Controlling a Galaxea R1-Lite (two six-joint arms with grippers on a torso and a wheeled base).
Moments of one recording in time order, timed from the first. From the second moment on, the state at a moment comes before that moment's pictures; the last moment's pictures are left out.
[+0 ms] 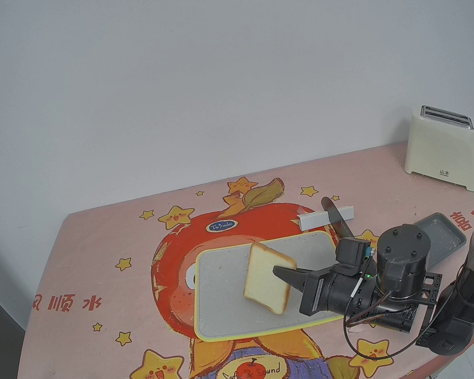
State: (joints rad) left arm 0.00 0.02 -0.02 0.00 0.01 0.00; right arm 0.80 2.06 -0.50 -1.38 -0.03 0.62
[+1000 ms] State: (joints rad) left arm 0.00 0.02 -0.02 0.00 0.01 0.00; right arm 0.80 2.04 -0.48 -1.34 -0.04 0.59
